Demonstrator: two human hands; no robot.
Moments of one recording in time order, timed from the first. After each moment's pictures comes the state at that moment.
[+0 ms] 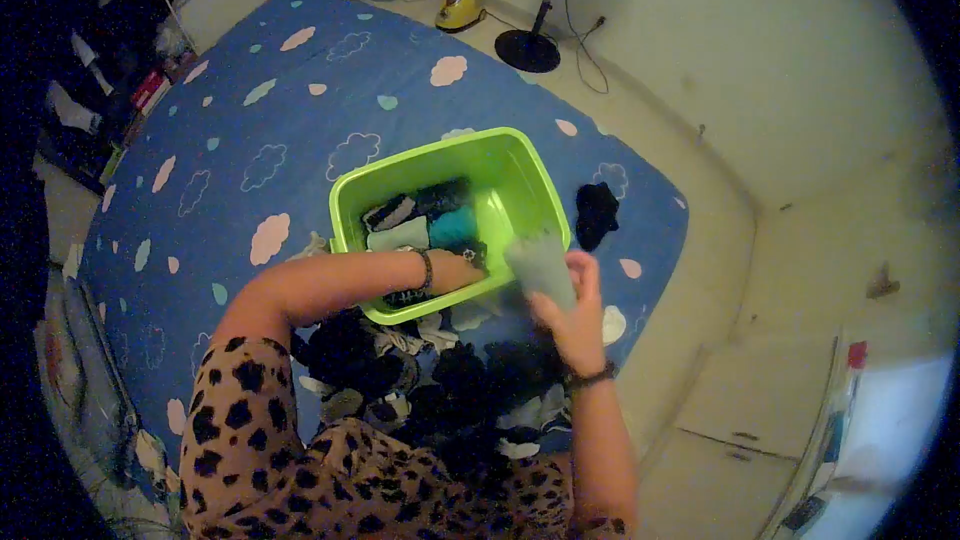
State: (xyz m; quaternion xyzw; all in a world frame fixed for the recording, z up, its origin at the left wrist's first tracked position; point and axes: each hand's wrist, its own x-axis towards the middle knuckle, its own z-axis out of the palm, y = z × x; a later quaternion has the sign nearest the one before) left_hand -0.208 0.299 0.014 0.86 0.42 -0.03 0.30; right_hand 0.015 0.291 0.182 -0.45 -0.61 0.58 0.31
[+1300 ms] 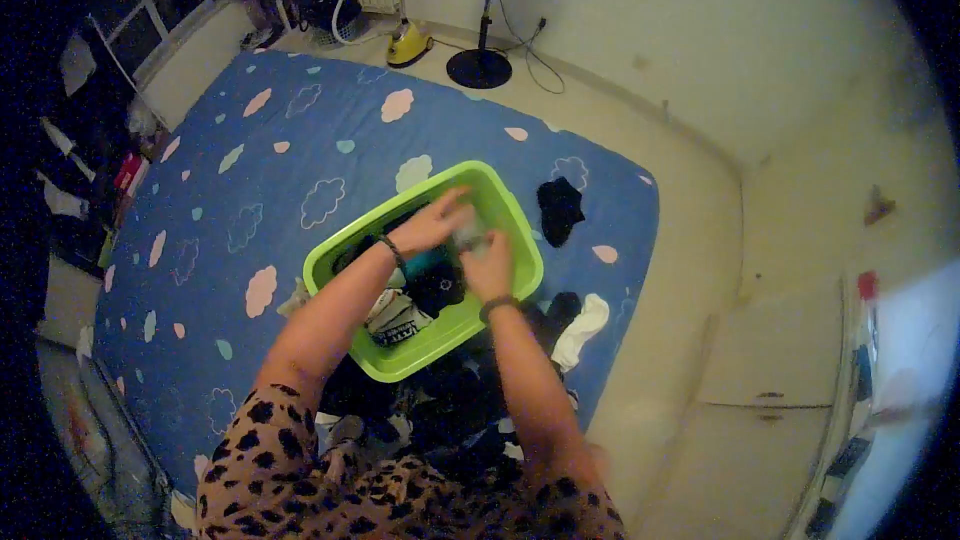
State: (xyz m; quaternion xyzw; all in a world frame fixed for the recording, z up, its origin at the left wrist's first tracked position) left_hand -0.205 0.362 0.075 0.54 0.54 0.41 0.49; right_hand -0.049 0.356 0.033 -0.55 -0.69 0.32 0.35
